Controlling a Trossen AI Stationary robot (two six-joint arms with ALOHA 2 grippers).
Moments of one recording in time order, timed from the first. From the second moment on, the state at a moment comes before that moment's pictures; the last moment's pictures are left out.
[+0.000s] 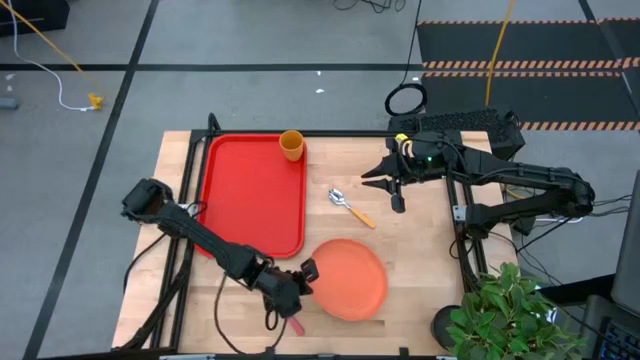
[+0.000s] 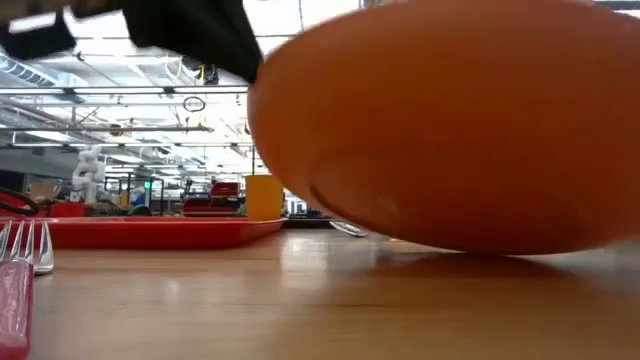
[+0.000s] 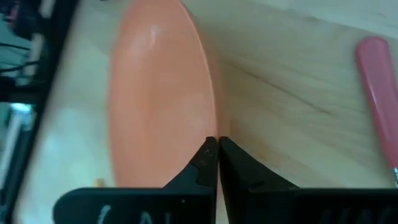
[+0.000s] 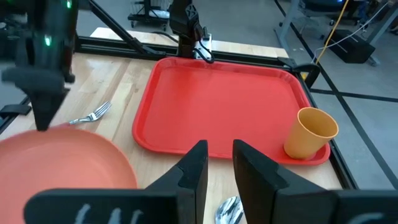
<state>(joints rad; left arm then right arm) -0.52 1.74 1.20 -0.31 -0.22 0.72 -0.23 1.07 1.01 -0.36 -0.21 -0.20</state>
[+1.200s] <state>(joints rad) -0.57 1.87 1.20 -0.41 -0.19 0.53 -0.23 1.07 1.01 -0.33 -0.21 -0.20</state>
